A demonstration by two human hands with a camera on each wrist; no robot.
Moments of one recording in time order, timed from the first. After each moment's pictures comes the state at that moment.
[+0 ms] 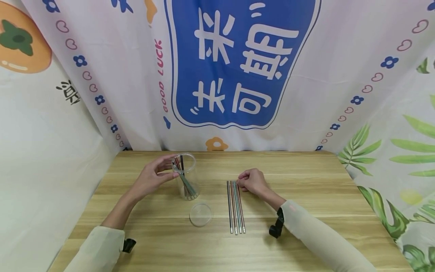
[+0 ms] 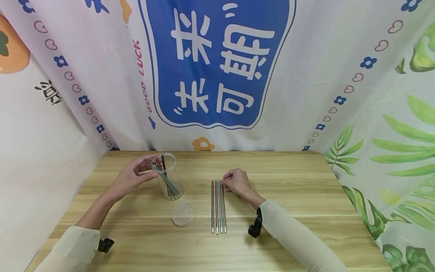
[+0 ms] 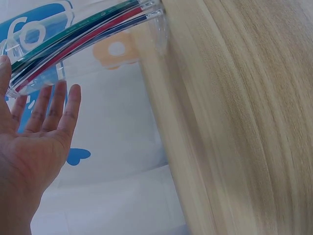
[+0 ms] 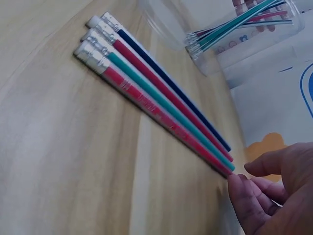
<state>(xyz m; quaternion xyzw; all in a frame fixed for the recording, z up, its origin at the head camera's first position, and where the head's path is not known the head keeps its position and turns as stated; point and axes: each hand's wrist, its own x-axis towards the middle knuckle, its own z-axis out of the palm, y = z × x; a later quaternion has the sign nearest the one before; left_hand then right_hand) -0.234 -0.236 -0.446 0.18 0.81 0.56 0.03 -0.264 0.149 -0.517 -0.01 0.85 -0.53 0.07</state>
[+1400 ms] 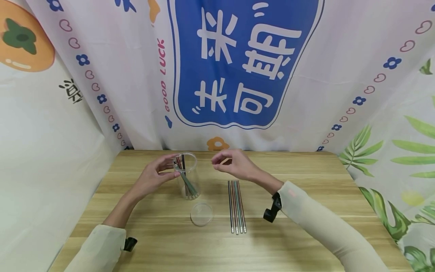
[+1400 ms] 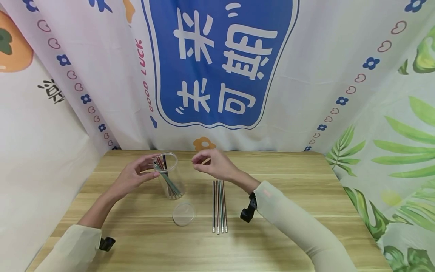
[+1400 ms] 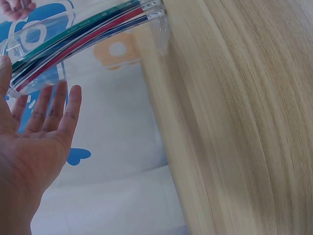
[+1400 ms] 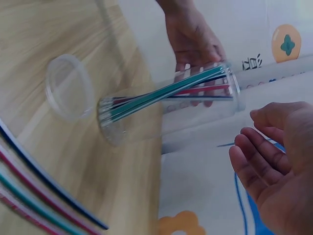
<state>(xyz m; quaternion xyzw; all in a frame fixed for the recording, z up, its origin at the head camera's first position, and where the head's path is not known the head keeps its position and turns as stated) -0.233 -0.237 -0.445 0.18 0.80 0.57 0.03 -0.264 0.098 -0.406 -0.34 0.82 -0.46 0.04</state>
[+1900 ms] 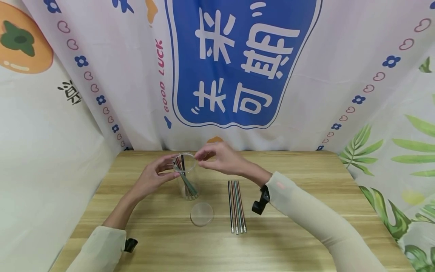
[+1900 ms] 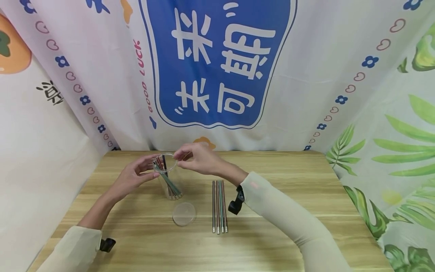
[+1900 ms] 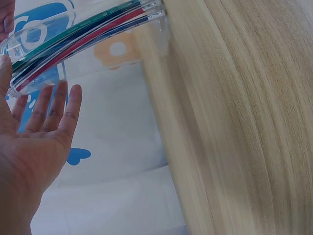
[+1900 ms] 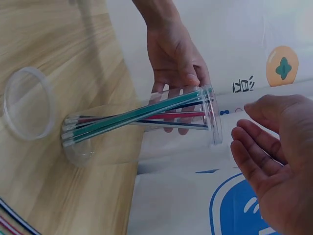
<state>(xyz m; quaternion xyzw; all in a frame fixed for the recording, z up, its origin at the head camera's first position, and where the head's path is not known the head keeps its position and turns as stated) -0.233 -0.235 -0.444 0.18 0.81 0.56 0.03 -0.271 0.062 -0.371 -0.47 0.78 -0.42 0.01</state>
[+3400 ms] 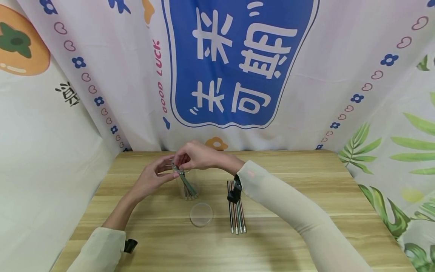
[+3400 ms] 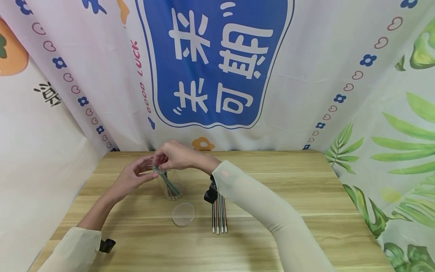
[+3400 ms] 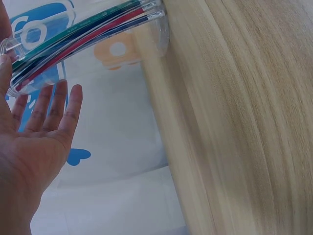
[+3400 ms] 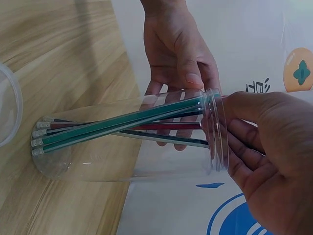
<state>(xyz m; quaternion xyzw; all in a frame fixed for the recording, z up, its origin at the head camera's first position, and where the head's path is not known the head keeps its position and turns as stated) -0.234 -0.236 -0.447 0.18 0.81 0.56 0.04 -0.295 -0.002 -0.360 -0.52 0.79 -0.31 0.13</state>
